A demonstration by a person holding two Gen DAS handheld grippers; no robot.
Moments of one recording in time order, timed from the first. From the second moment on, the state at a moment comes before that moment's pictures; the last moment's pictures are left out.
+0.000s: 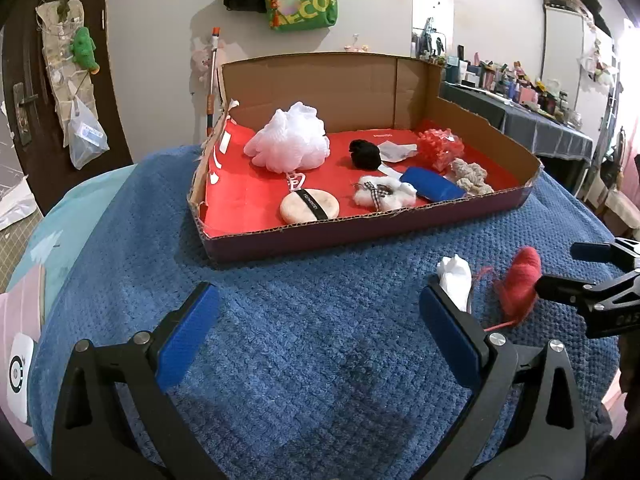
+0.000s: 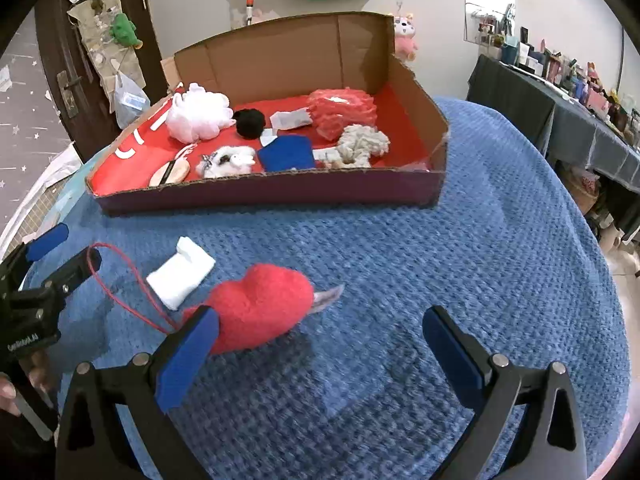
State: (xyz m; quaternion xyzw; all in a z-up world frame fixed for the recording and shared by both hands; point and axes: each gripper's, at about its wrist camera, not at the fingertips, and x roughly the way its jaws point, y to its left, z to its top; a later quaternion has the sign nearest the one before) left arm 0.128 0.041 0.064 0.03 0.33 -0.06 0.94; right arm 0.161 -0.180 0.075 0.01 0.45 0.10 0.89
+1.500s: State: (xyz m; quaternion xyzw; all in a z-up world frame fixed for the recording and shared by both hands) left arm 0.138 0.004 0.058 0.07 0.36 -0.16 0.92; right arm 0.152 -0.167 0.071 -0.04 0.41 0.23 0.88
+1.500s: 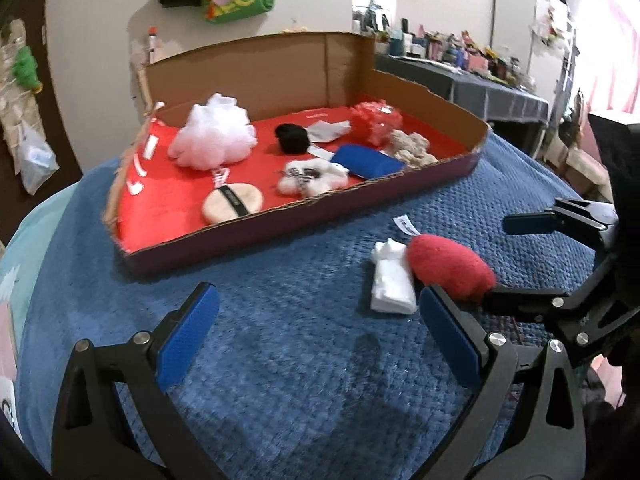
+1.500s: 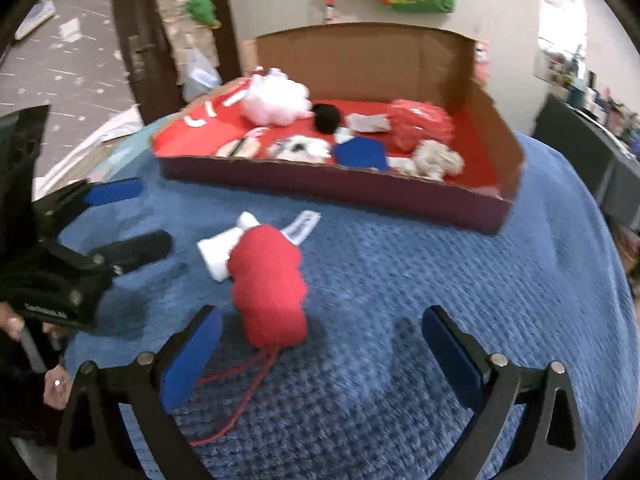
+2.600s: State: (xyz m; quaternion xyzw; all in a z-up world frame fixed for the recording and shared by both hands) left arm 0.170 -0.031 0.039 0.13 0.40 -0.23 0.88; right arm 0.193 -0.174 0.060 -0.04 0.42 0.23 0.88
